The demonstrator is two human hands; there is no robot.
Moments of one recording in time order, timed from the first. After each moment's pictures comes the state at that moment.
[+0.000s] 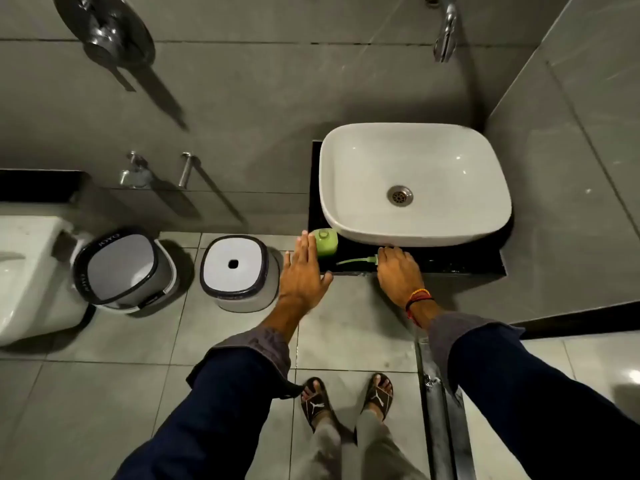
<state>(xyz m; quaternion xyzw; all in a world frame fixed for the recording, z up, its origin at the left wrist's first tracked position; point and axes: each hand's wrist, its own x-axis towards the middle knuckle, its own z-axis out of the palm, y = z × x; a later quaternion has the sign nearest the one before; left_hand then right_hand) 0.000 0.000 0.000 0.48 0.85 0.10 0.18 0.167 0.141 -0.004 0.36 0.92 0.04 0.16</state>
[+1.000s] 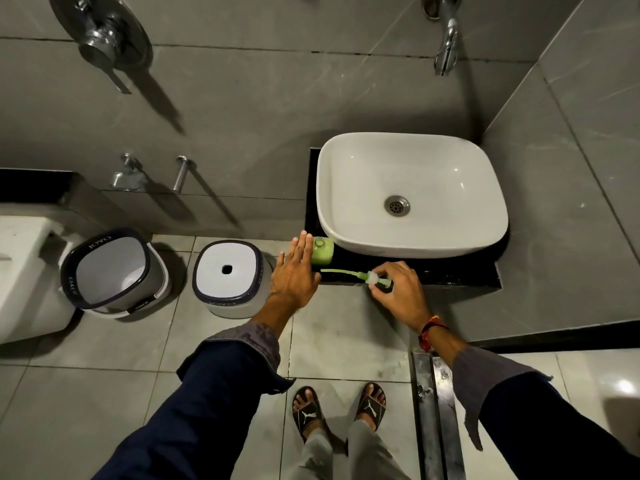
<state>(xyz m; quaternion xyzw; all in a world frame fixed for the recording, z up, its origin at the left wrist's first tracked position) -0.027 0.014 -0.014 0.50 0.84 0.09 0.19 0.193 0.140 0.001 0.37 0.87 -0.28 -0.15</state>
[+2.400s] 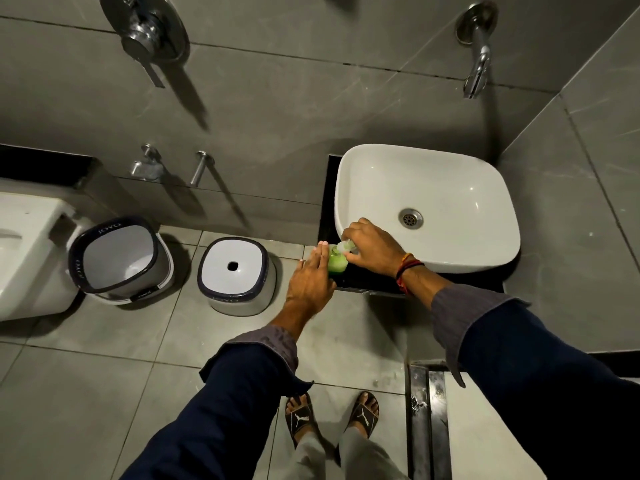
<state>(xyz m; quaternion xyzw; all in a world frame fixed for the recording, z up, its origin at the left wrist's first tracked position) -0.017 0.011 -0.009 0.48 0.84 0.14 0.21 0.067 0.167 0.076 0.17 0.97 -0.14 0.02</state>
